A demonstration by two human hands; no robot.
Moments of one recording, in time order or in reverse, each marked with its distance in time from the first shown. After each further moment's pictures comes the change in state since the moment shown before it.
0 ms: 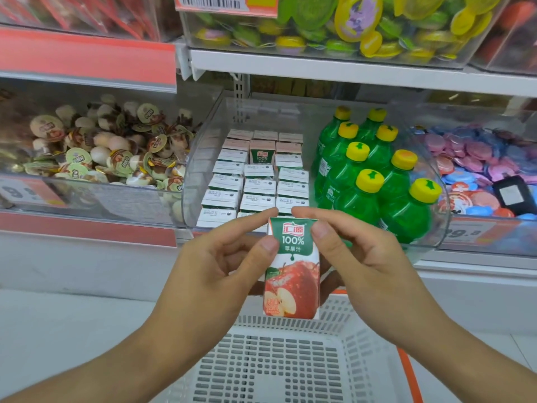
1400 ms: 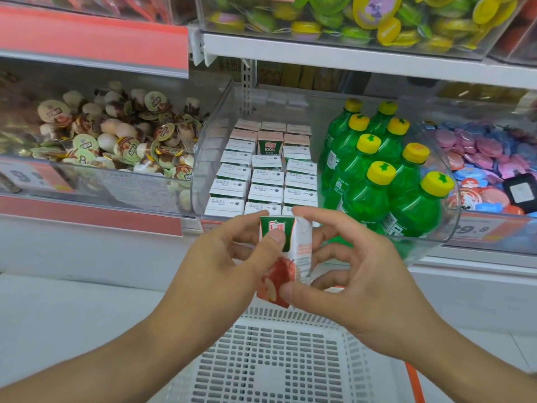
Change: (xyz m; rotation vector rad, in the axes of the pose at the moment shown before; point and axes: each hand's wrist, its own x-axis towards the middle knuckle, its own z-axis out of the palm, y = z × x) left_hand -0.001 -0.005 -0.004 0.152 0.067 -0.144; right_hand -0.010 0.009 0.010 -0.101 -0.058 -0.021
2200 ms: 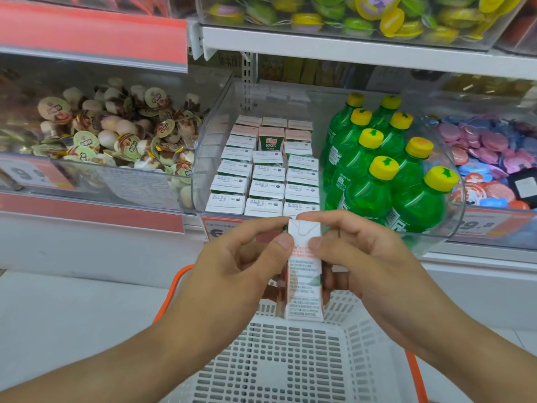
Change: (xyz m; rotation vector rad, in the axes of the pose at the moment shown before) left_hand -0.009 0.002 0.007 -0.171 -0.130 -0.027; right_hand 0.009 -0.002 -0.006 0.293 -0.007 0.200
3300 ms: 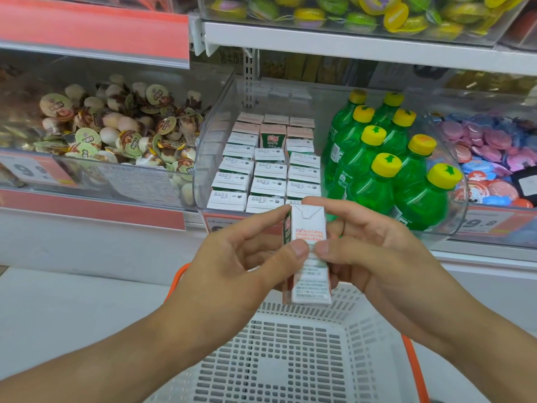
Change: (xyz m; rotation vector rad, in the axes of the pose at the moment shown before) left_hand 0.000 0.002 -0.002 -0.006 -0.047 0.029; right_hand 0.000 -0.004 -0.007 0.115 -0.055 0.001
